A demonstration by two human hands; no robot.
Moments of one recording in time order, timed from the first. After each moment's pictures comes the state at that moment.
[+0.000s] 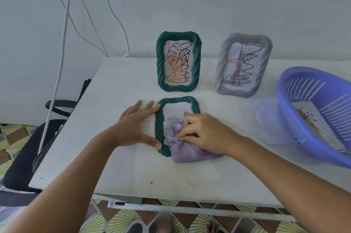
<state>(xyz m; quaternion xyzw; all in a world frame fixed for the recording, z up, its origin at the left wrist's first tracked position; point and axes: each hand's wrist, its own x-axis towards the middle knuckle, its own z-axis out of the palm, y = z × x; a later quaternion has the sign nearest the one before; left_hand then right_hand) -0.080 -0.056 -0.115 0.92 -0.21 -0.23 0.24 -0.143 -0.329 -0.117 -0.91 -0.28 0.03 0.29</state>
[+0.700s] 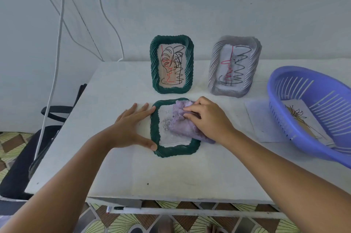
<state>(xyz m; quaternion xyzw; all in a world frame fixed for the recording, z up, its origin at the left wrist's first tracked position) -0.079 -0.057 -0.108 0.92 -0.21 -0.26 0.23 -0.125 -0.344 -0.126 -0.95 -0.09 -0.09 0.29</state>
